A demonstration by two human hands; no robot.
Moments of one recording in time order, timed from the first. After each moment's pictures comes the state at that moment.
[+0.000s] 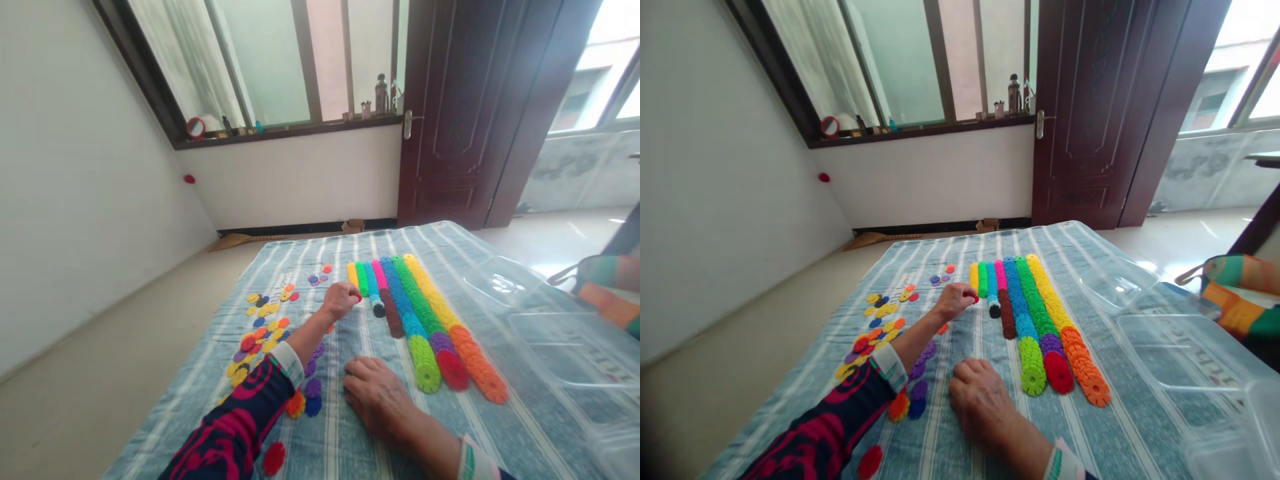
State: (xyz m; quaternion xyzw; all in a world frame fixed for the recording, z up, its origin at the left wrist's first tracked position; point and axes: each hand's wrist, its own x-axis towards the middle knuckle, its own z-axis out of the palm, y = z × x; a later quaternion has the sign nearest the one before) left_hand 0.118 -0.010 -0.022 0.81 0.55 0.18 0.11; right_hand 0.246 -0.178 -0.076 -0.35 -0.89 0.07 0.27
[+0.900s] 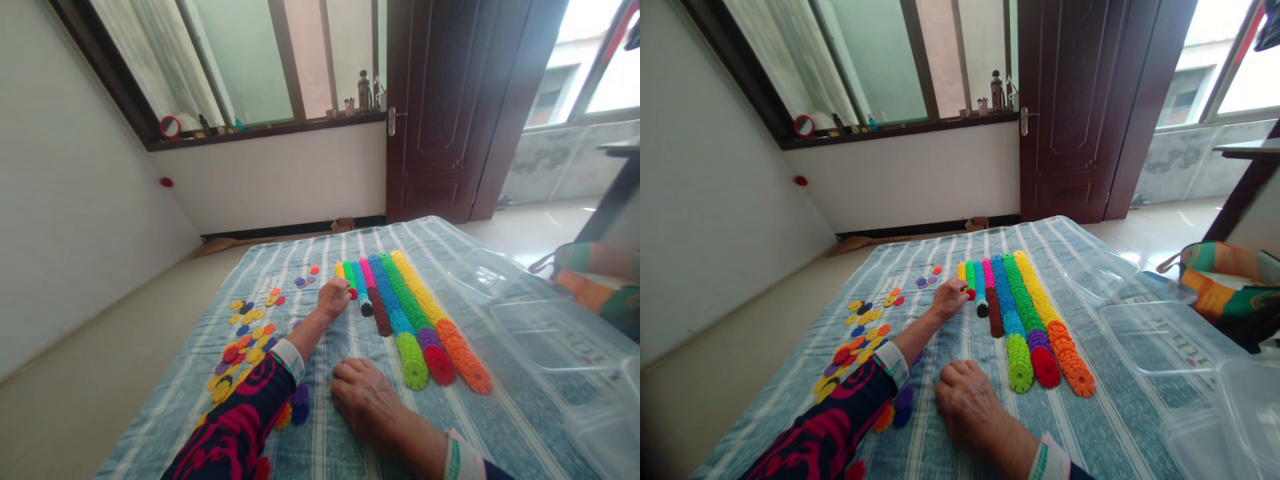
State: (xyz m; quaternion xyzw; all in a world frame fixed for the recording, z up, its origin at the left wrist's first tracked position) left_hand 0.138 0.007 -0.033 0.80 0.59 0.11 0.00; right_hand 0.245 -0.176 -0.073 -0.36 -0.89 0.06 0.27
